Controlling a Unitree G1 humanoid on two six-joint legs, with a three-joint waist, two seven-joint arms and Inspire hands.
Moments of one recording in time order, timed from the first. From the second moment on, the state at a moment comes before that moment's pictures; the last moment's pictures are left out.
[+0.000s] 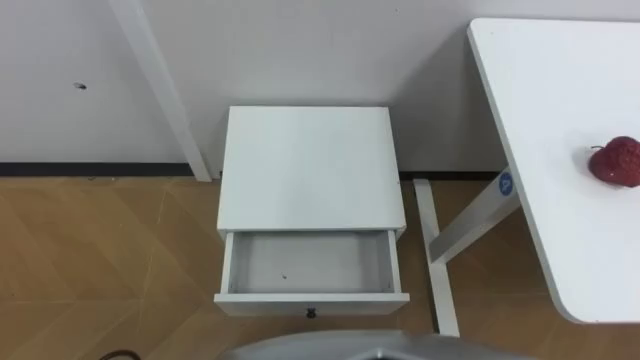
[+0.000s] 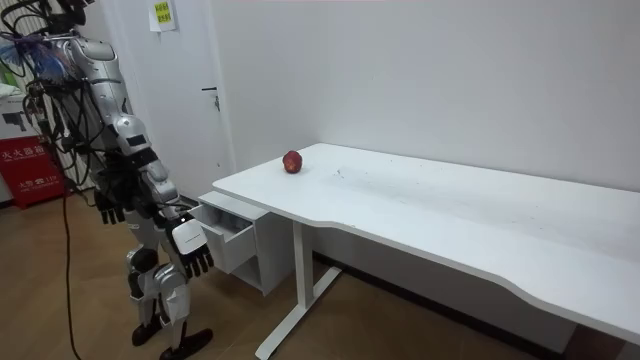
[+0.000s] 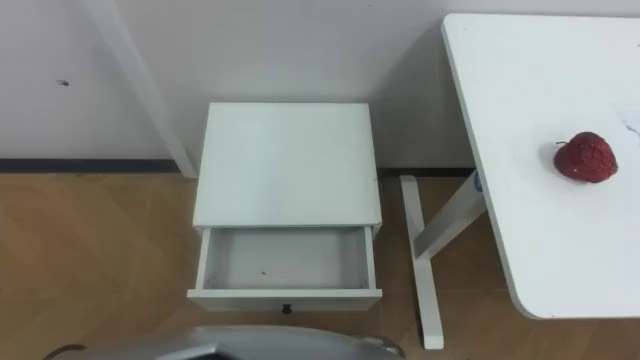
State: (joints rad) left arm 0.23 0.18 0.16 1.16 0.28 0.15 0.10; right arm 0.11 -0.22 -0.10 1.32 -0.12 0.13 -0.06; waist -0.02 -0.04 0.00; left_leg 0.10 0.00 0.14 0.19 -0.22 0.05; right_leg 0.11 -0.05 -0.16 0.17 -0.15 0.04
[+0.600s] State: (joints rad) left arm 0.26 0.19 0.32 1.14 0.27 0.10 0.15; right arm 0.17 -0.21 -0.54 1.18 1.12 0.04 -0.20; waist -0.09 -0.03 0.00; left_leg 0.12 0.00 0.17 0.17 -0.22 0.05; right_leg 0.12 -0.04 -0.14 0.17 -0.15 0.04
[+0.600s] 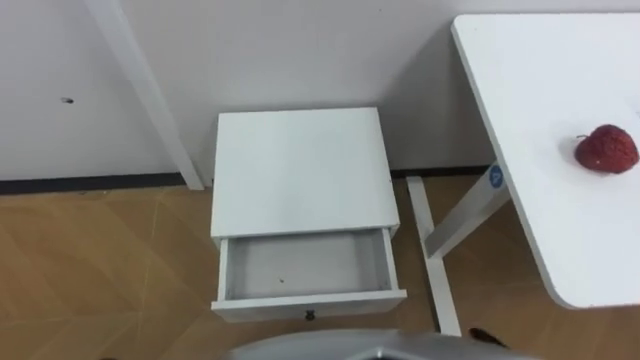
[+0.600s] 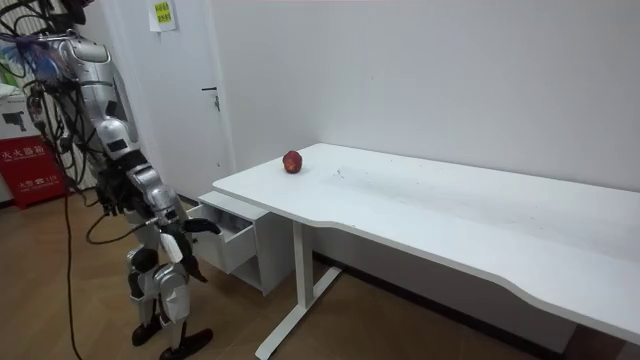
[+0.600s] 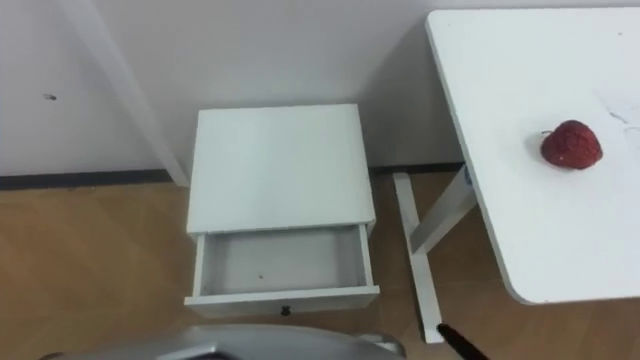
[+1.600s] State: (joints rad) left arm 0.31 0.22 0.31 0.98 0.26 0.05 0.14; right arm 0.10 -0.32 -0.78 0.27 0.97 -0.20 -0.92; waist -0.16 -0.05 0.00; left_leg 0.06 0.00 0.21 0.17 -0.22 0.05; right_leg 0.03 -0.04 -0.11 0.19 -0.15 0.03
